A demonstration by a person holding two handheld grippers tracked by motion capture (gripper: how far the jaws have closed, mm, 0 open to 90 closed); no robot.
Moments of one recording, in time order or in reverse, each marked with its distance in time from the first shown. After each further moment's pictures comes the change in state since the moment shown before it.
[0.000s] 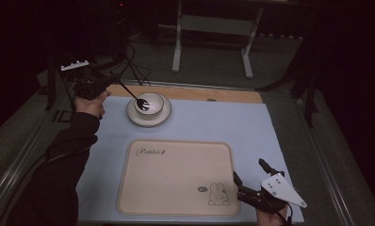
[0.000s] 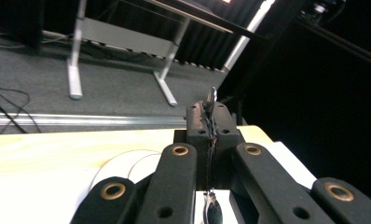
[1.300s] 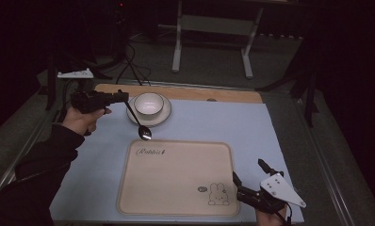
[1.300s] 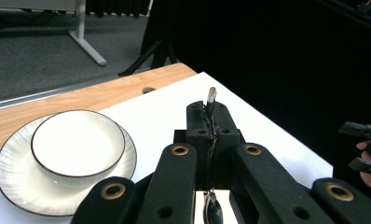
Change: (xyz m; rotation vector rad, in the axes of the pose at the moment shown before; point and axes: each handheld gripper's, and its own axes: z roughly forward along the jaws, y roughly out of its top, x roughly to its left) left arm -0.045 -0.009 -0.039 0.233 -0.318 0.194; right arm 0.002 0.000 0.001 0.004 0.003 0.001
